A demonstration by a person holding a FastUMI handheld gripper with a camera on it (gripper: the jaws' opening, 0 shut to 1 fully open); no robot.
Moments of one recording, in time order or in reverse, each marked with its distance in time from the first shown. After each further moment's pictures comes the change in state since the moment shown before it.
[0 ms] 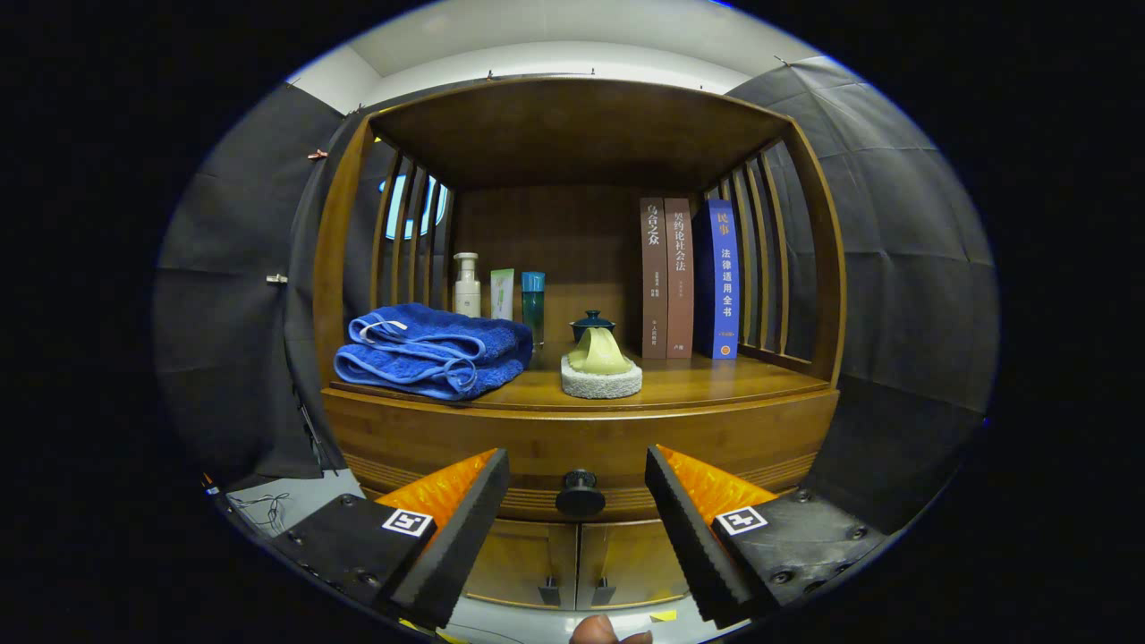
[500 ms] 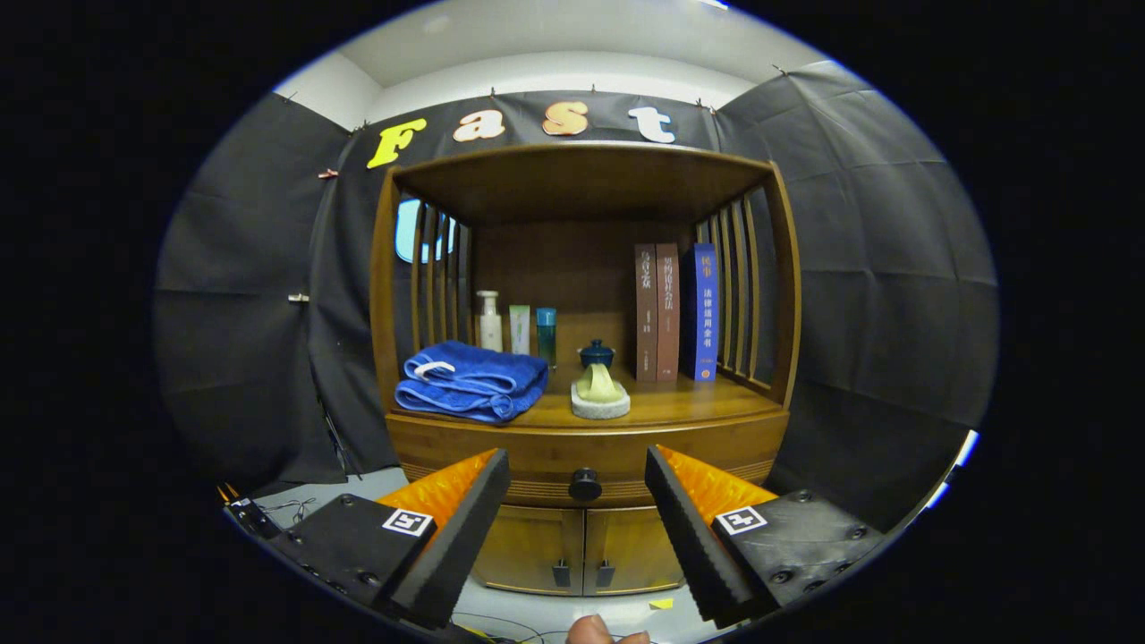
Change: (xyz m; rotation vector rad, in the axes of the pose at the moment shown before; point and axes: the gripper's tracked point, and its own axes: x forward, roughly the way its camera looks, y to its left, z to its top) arm -0.096 0.002 0.071 0.015 -0.036 0.035
